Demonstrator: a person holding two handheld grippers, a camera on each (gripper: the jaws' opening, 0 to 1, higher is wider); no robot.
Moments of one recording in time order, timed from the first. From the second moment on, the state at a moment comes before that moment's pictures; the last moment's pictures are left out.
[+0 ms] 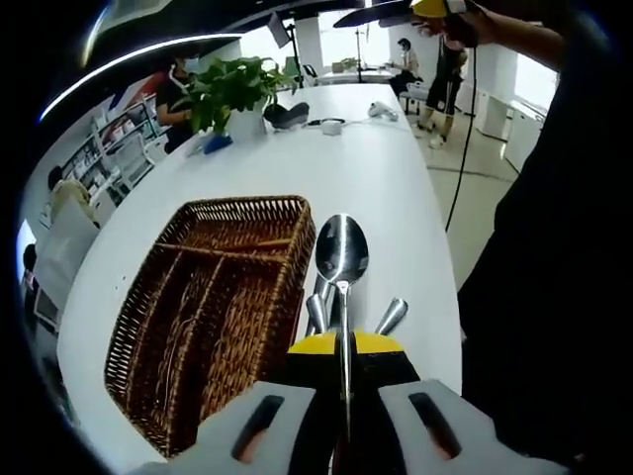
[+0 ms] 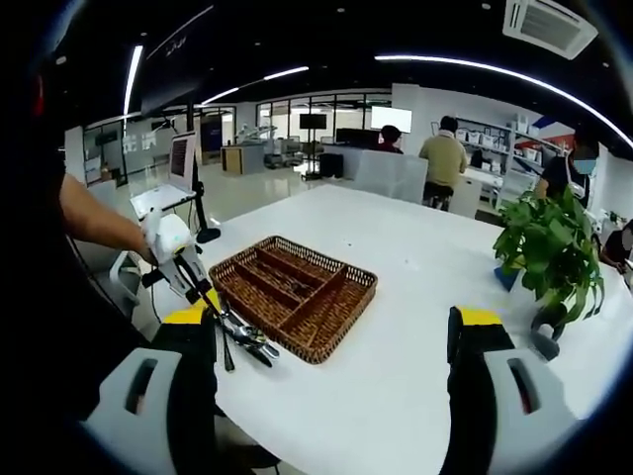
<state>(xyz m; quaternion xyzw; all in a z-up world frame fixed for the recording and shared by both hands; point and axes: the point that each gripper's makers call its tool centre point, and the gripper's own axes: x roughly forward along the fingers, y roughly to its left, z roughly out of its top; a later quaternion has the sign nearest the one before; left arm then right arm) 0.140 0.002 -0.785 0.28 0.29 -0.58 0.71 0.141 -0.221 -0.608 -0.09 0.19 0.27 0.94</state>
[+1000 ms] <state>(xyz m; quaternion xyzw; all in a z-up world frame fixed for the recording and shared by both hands) 0.167 0.026 -0.703 0.28 0.25 -0.60 0.70 0.137 -0.195 -0.612 -0.08 0.20 0.30 0.93</state>
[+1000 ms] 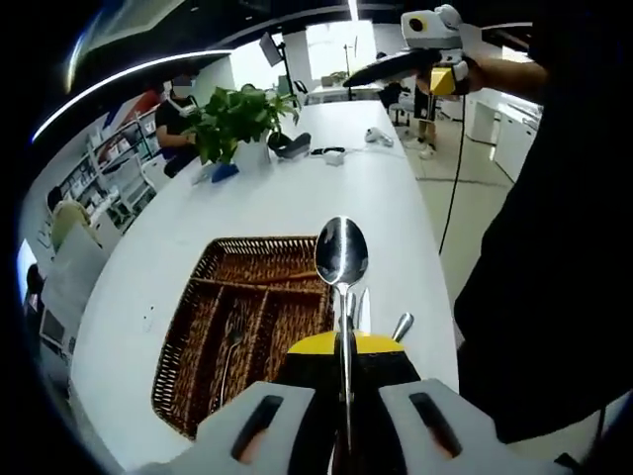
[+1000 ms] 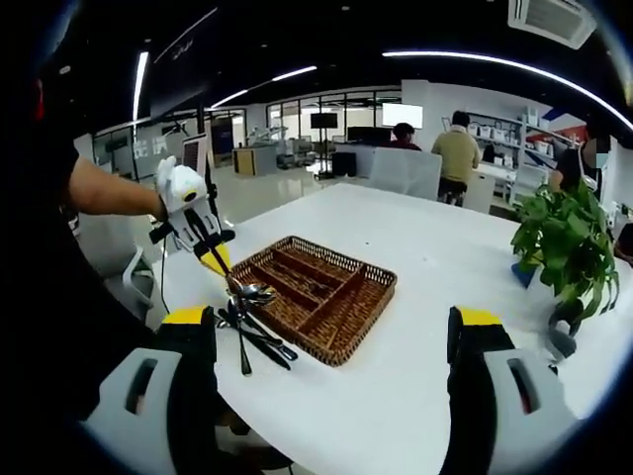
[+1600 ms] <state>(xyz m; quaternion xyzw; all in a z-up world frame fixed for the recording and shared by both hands) 0.190 0.044 -0.662 0.28 0.22 -0.64 0.69 0.149 -0.164 -0.596 -0.07 0.19 0.26 0.94</state>
